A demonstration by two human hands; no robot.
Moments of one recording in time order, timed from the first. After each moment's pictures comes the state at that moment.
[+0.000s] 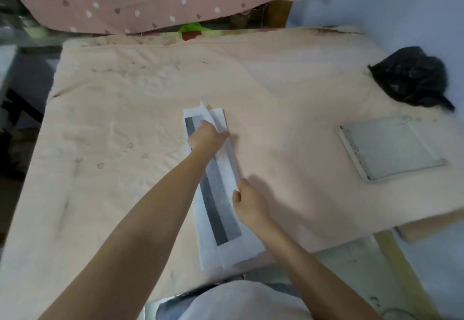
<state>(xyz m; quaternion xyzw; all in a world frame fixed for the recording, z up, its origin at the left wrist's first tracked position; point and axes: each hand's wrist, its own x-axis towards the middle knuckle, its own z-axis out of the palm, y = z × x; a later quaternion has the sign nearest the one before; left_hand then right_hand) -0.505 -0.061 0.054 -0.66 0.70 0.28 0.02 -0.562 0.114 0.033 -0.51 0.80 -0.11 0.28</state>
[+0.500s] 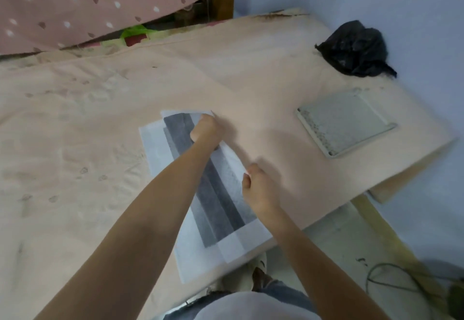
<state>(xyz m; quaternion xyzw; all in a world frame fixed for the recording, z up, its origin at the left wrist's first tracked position) -0.608 -0.044 0.069 -0.60 0.74 0.31 0.03 -0.637 0.142 0.055 -0.43 0.87 -0.17 0.18</state>
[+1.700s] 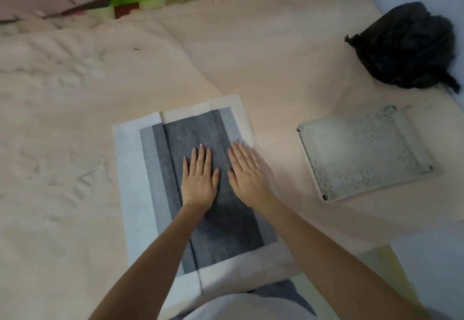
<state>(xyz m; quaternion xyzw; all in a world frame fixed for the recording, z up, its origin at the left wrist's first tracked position) -0.664 0.016 -0.074 -0.53 0.84 0.09 -0.02 -0.812 0.067 -0.053 -0.69 0.71 -0.02 0.12</state>
